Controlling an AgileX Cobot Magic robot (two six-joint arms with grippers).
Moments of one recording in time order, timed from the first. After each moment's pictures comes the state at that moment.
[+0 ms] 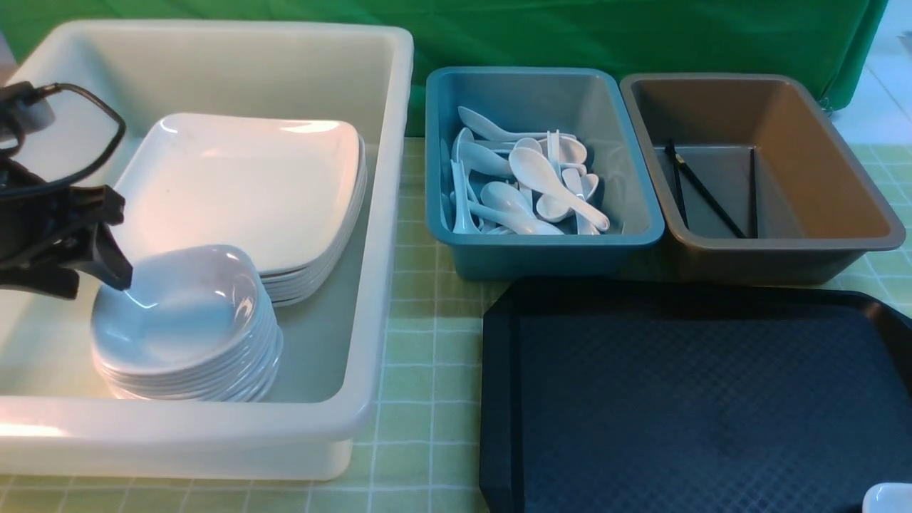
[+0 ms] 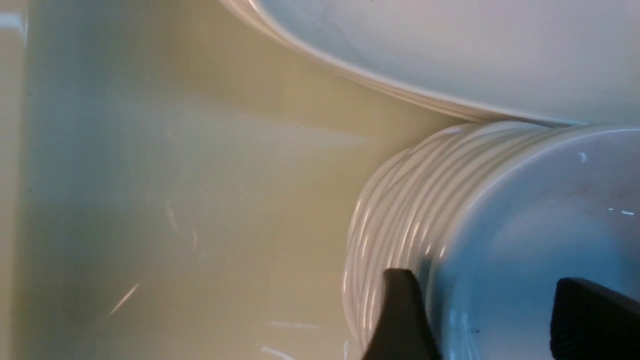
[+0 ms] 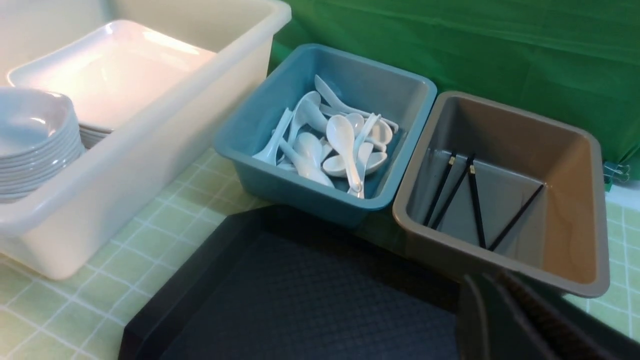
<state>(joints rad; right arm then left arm) 0.43 0.51 -0.97 -0.01 0.88 -0.02 0.23 1.57 -1.21 -0.29 0.98 0.21</state>
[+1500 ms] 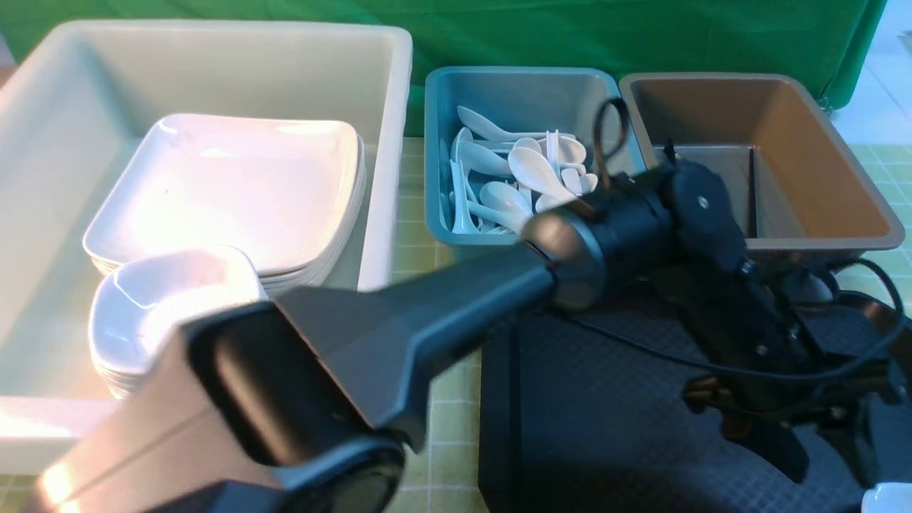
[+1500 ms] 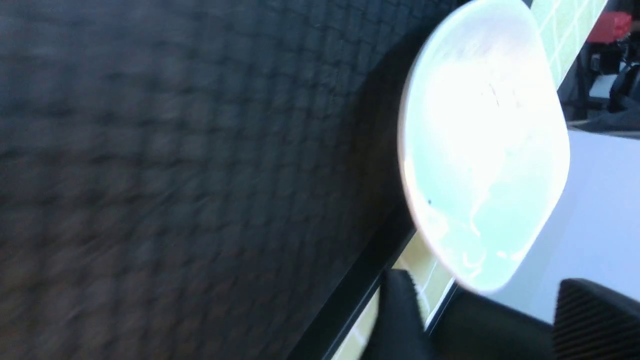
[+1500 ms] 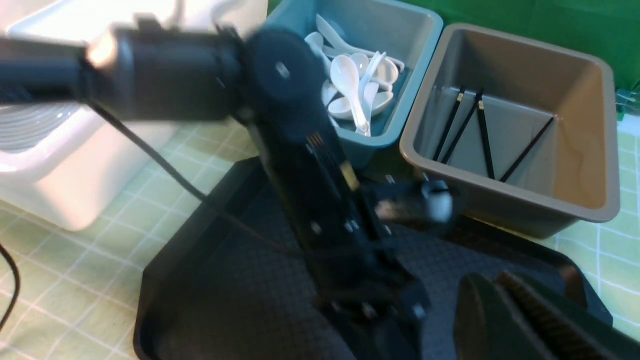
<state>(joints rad) 0.43 0.45 -0.97 -0.01 1.02 0.03 -0.91 2.49 -2.29 -0.77 1.15 -0.13</state>
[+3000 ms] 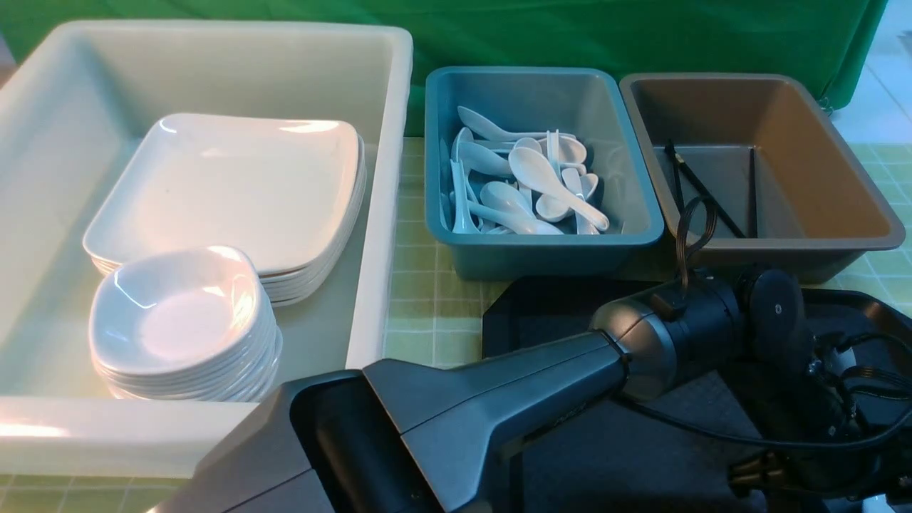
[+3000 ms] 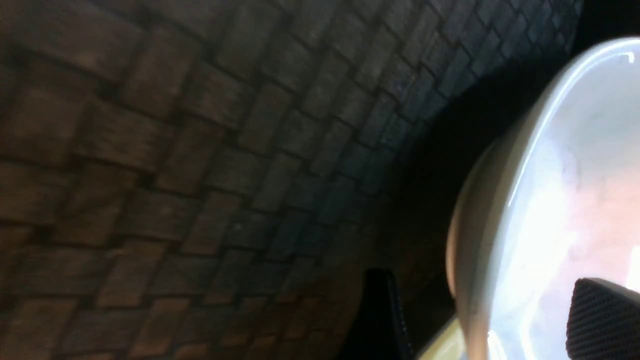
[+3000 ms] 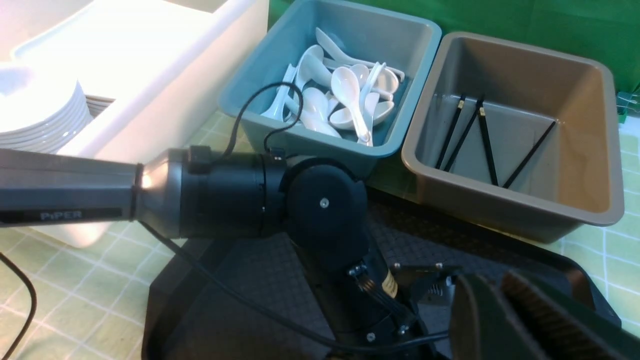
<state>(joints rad) 0.43 0.45 -0.97 -0.01 1.00 0.06 -1.01 2.60 -2.35 -0.73 1.00 -0.47</state>
